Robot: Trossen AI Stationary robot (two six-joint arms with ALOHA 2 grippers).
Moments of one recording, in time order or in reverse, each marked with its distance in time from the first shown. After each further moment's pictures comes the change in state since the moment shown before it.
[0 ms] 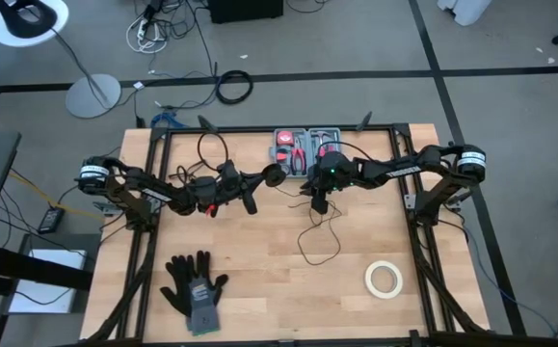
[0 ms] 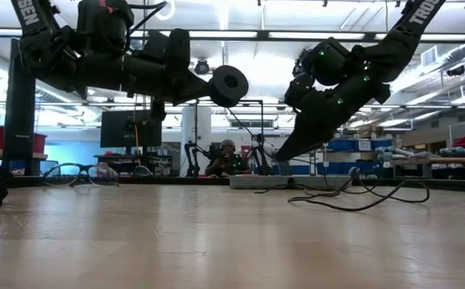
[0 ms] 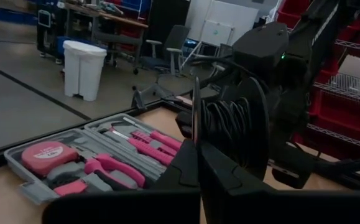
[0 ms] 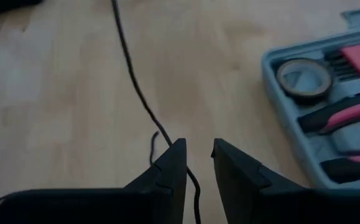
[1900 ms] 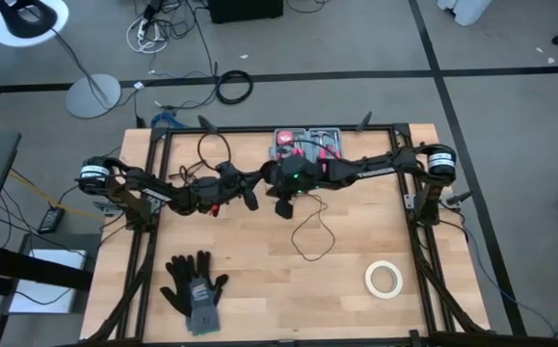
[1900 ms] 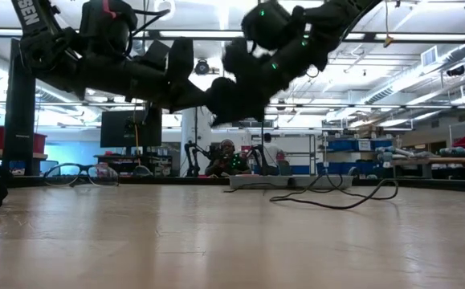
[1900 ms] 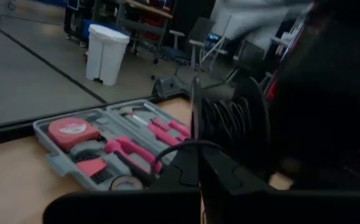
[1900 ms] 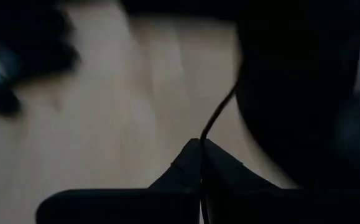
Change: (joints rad) left arm -0.002 0.000 0.002 -0.059 -0.082 -0.105; right arm 0.159 0.242 0.514 -0.248 0.108 0.085
